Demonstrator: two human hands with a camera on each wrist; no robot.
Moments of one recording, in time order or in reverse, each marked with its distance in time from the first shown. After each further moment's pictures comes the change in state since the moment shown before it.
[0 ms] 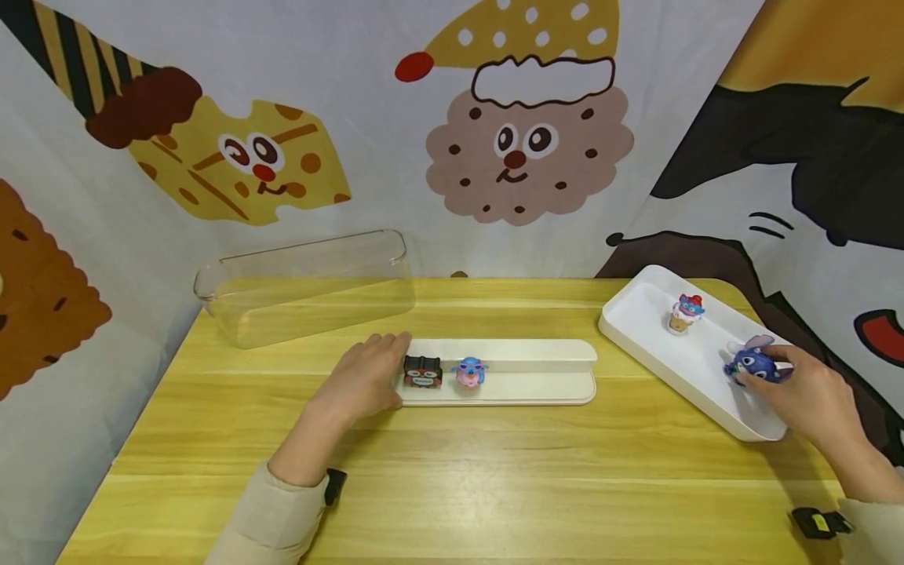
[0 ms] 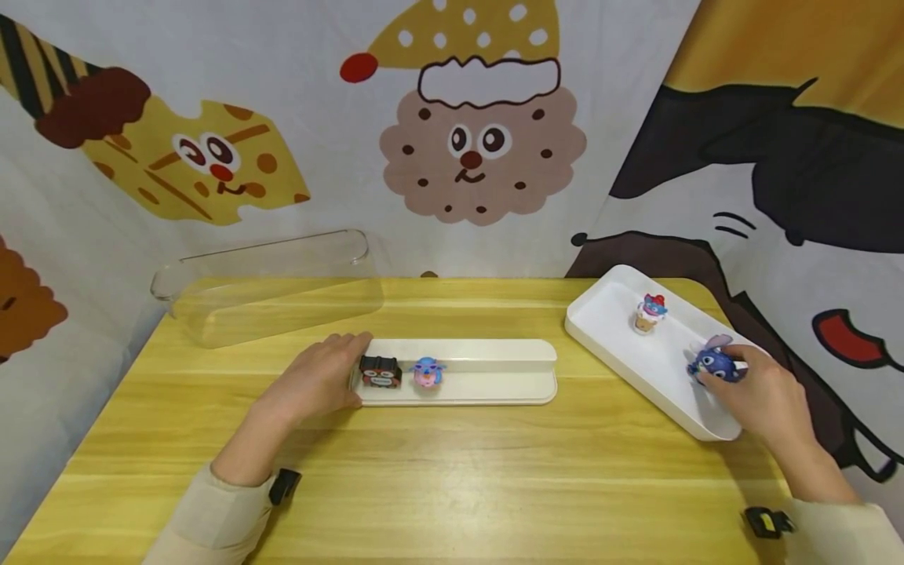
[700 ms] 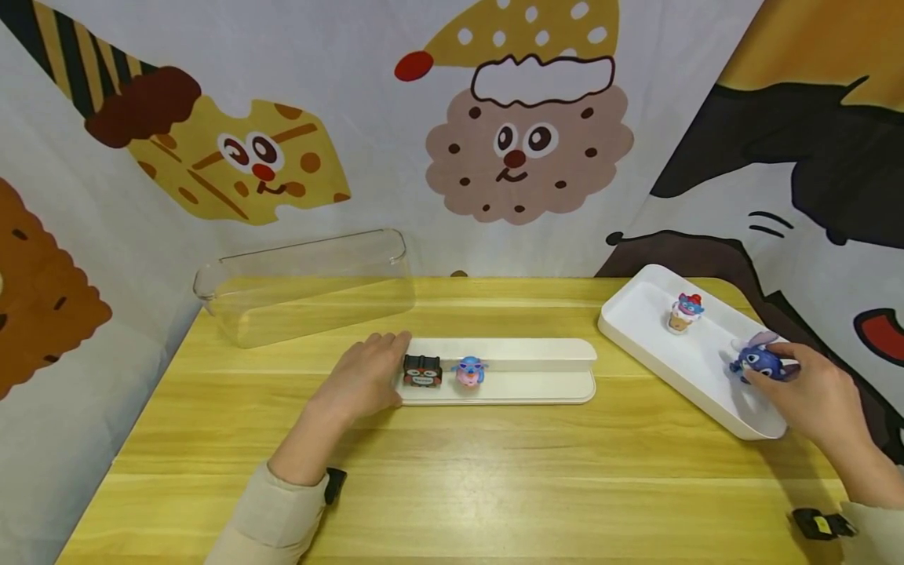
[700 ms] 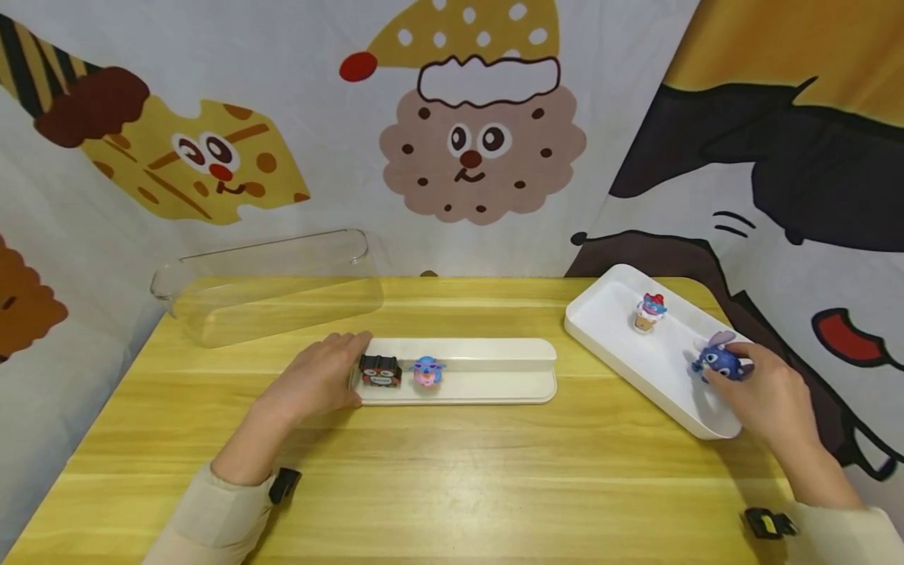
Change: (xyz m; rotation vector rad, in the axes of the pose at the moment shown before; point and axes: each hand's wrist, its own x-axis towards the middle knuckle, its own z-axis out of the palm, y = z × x) left_hand 0.000 0.001 0.000 -0.001 -0.005 -0.003; right_hand -0.007 -0.006 -0.007 0.028 0.054 -0.014
